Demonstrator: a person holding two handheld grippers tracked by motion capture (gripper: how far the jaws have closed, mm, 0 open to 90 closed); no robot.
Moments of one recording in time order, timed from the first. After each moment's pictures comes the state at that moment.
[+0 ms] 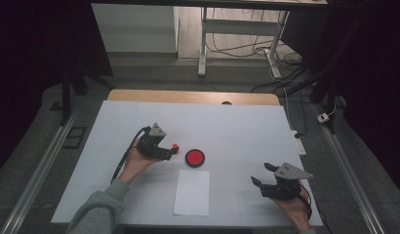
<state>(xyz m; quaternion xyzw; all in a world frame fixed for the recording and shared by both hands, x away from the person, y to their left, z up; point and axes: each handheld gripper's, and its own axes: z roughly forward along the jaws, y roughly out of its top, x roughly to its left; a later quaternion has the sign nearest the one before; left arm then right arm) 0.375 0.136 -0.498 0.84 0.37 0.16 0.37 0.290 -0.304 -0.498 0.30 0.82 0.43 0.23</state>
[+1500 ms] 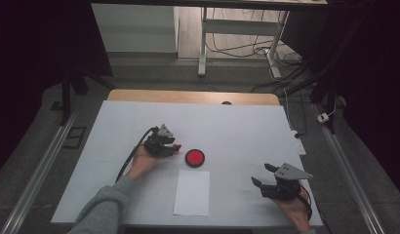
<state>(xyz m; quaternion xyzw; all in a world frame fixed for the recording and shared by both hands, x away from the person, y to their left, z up) 0.398 0.125 -0.524 0.85 0.35 0.14 0.36 0.290 -0.305 -0.501 0.30 0.82 0.43 0.23</state>
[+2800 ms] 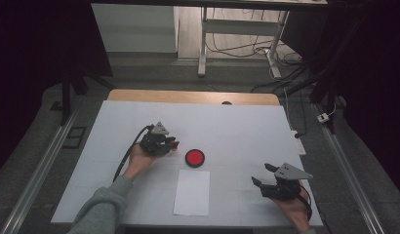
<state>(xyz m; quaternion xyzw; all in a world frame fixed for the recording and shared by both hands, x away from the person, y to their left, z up) 0.386 0.135 -0.503 0.84 0.34 0.13 0.39 0.290 -0.305 -0.501 0.31 0.82 0.43 0.24</state>
